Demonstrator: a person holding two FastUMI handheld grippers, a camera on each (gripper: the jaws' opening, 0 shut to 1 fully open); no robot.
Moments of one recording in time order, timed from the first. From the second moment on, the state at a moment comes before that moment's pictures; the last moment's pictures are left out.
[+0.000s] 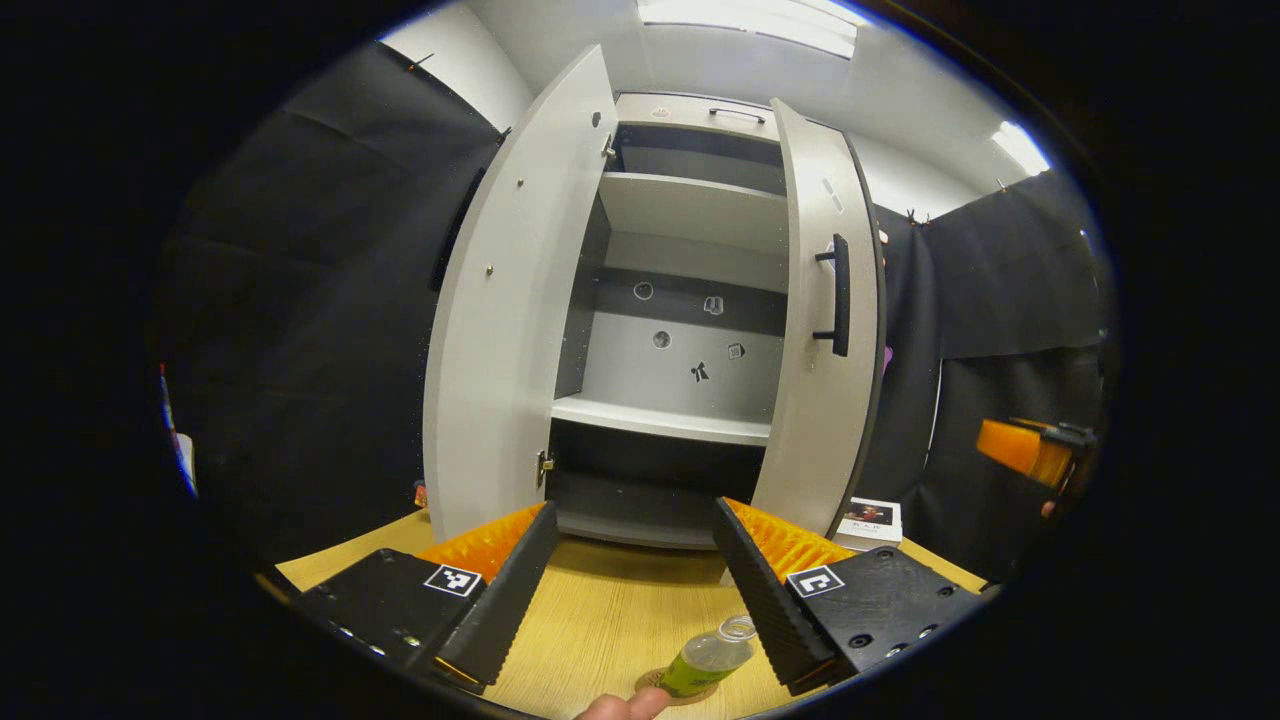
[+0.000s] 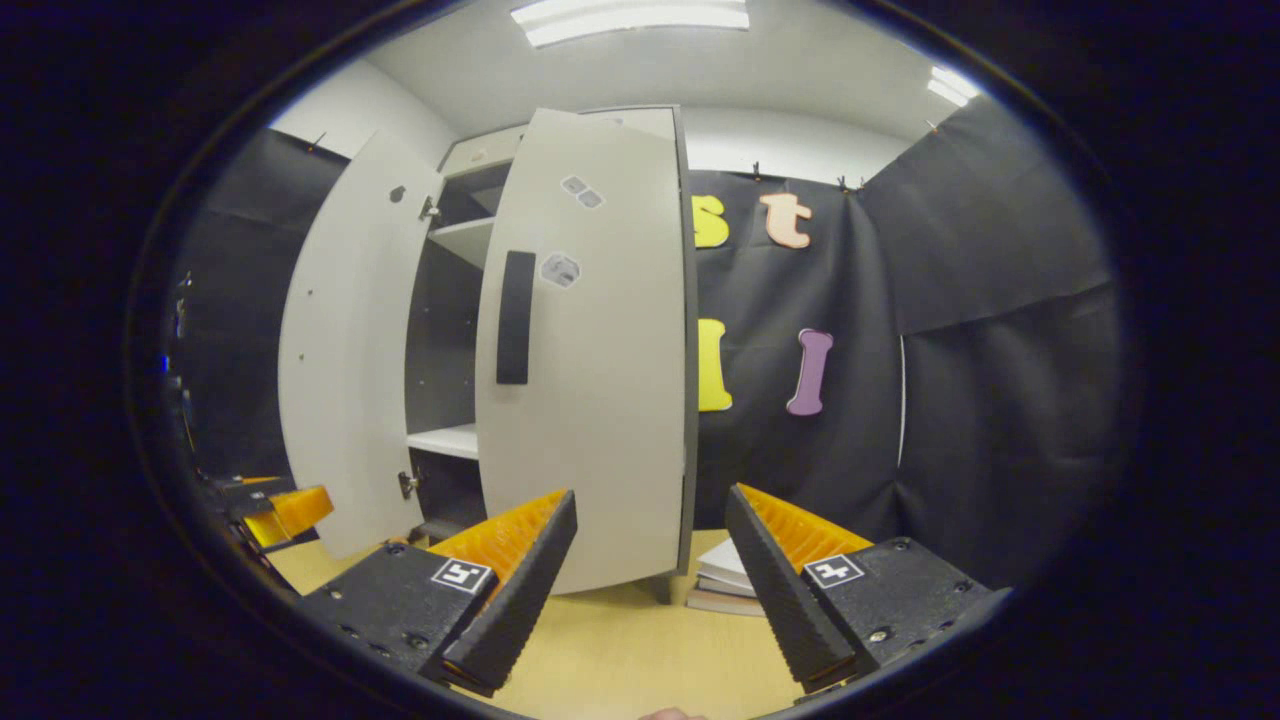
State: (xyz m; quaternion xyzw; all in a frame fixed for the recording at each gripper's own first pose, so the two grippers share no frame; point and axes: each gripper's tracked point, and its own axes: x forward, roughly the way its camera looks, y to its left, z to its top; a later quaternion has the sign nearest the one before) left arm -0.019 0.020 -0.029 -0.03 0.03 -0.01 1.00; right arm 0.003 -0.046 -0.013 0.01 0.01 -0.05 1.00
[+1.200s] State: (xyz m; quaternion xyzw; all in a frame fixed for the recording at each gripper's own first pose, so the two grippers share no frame) left arm 0.057 0.267 0.126 -0.02 -0.06 0.24 0.97; right arm -0.003 -0.049 -0.056 0.03 0.07 -0.05 1.00
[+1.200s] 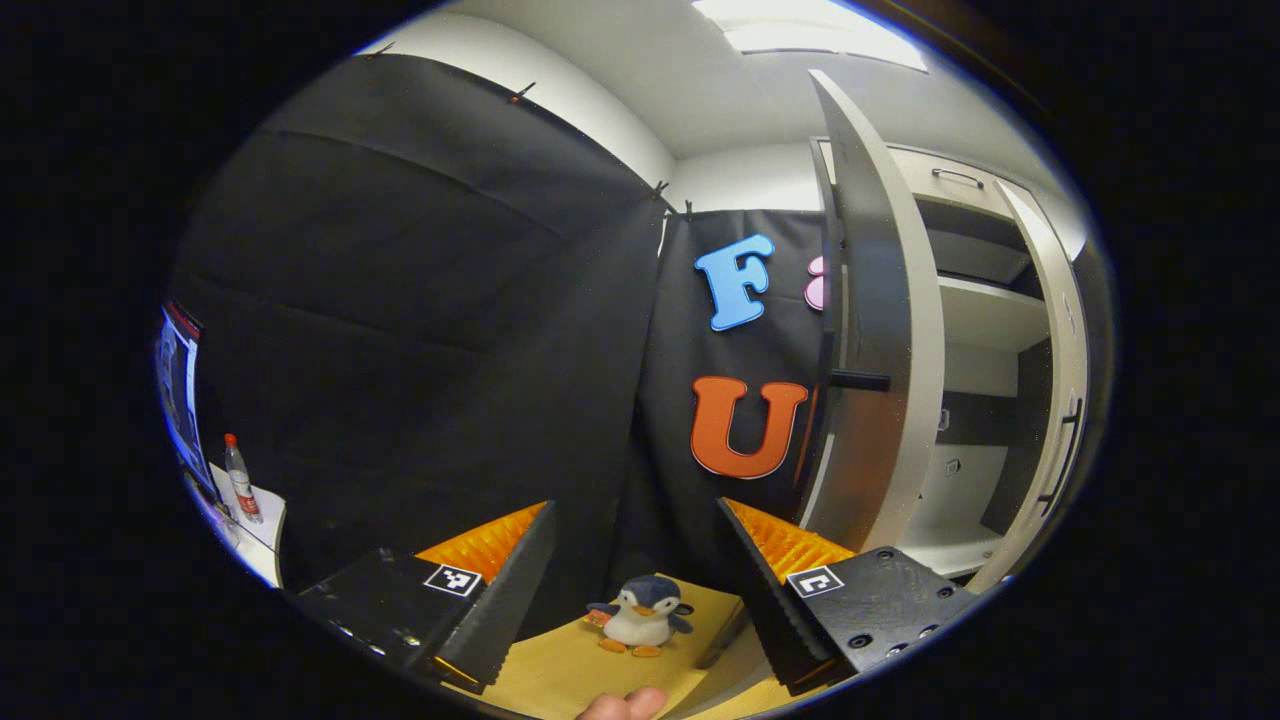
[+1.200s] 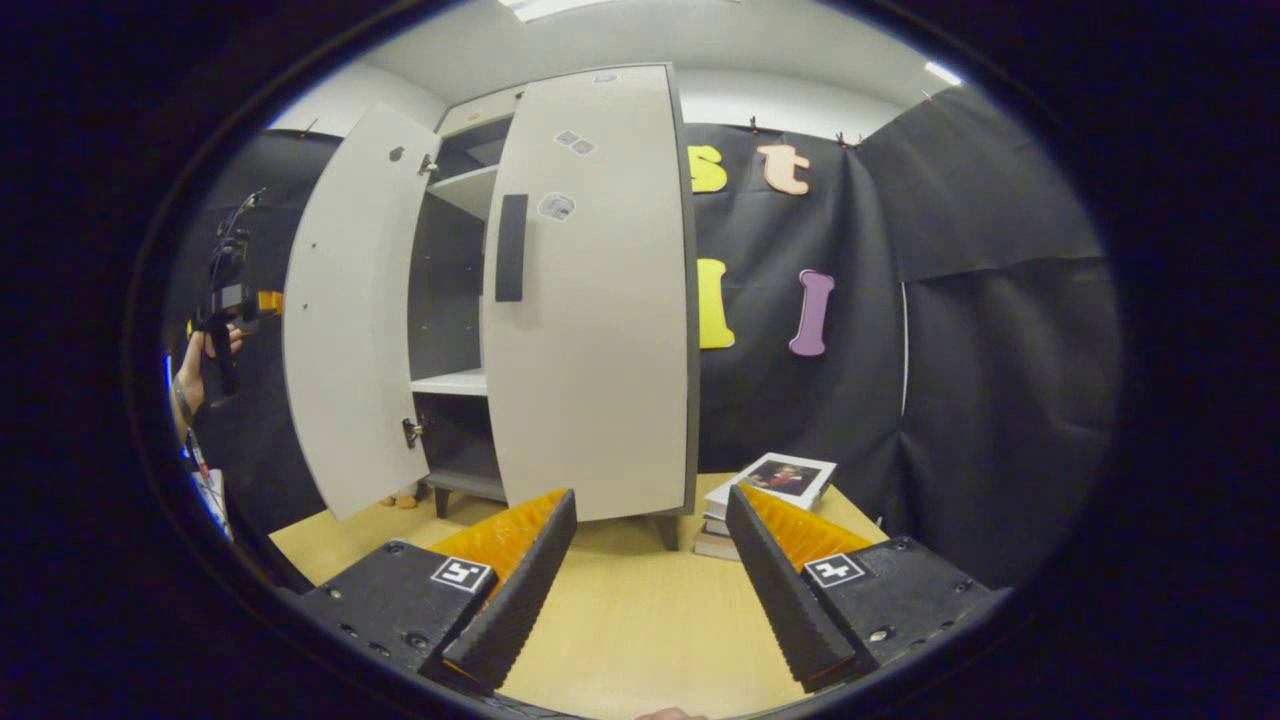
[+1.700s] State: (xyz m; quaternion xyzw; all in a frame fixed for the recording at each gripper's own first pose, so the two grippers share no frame) left arm 0.061 0.255 0.131 0.01 -0.07 0.24 0.97; right arm 0.004 -0.060 -0.056 0.03 0.07 -0.05 1.00
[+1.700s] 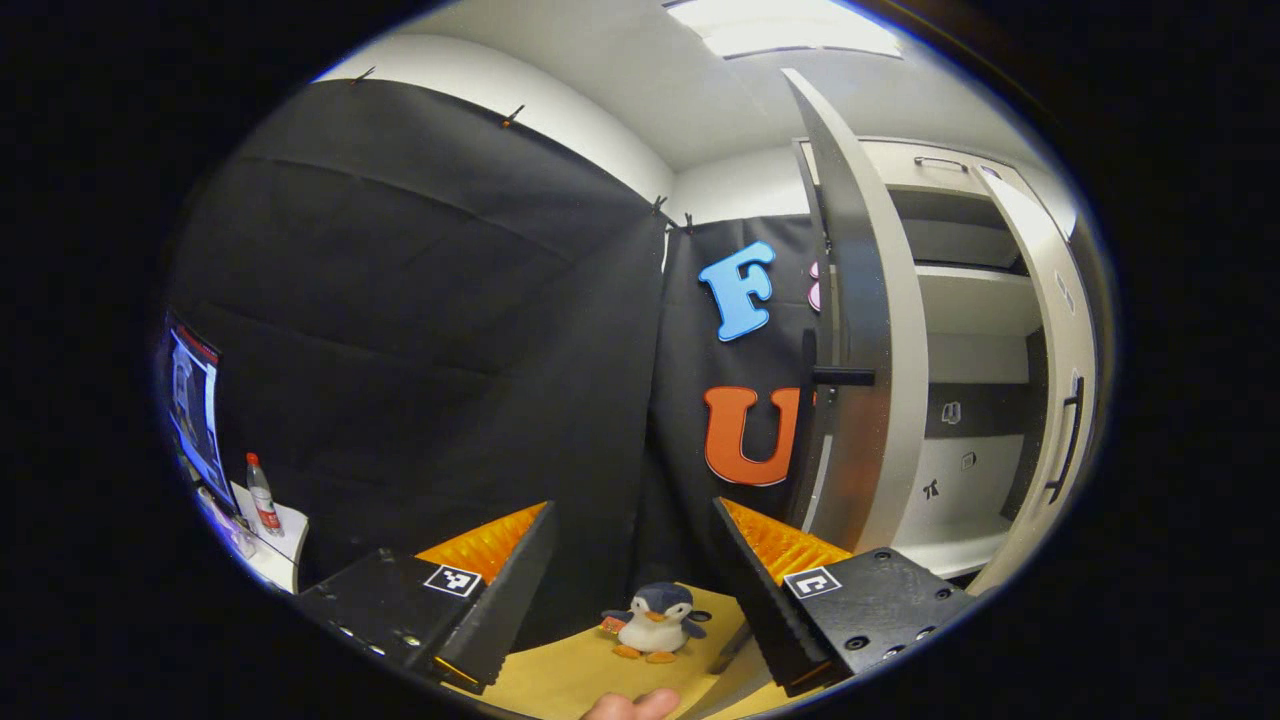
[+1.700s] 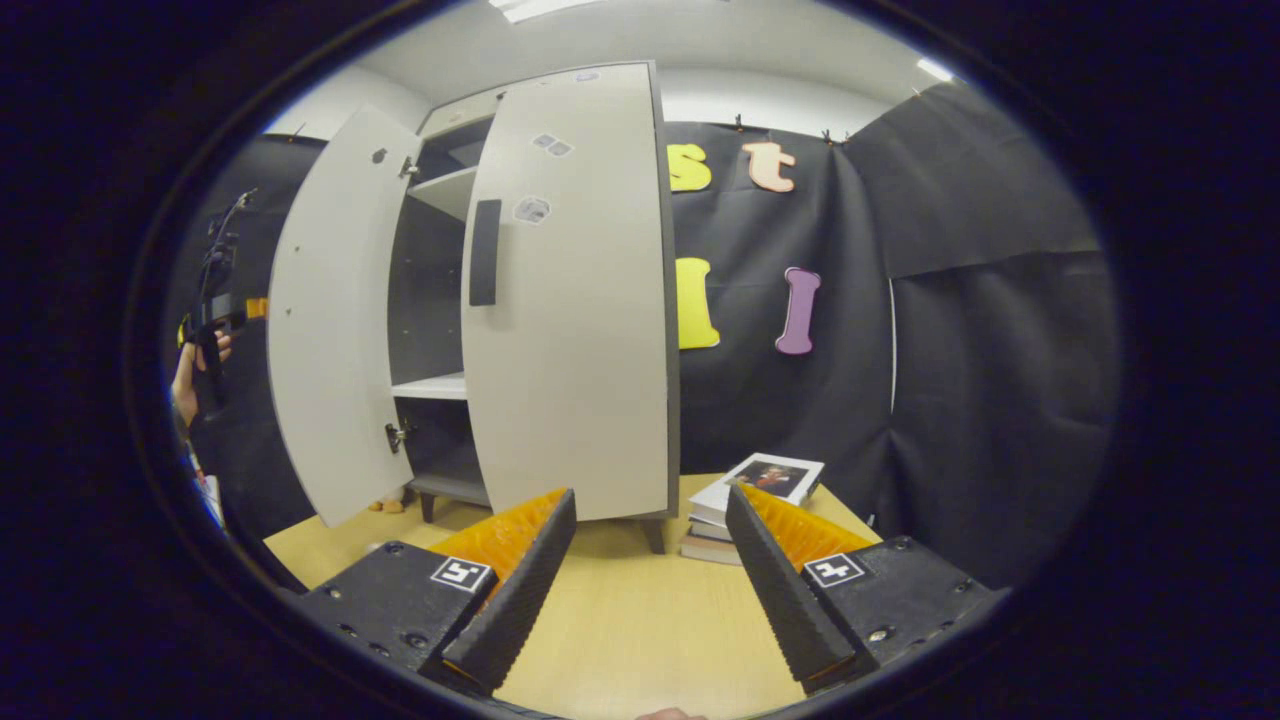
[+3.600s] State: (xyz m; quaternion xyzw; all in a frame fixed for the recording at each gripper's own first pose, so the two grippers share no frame) left arm -0.007 0.048 -0.047 -0.02 0.01 0.08 1.00; right arm -0.007 -0.060 -0.070 0.07 0.10 -0.06 0.99
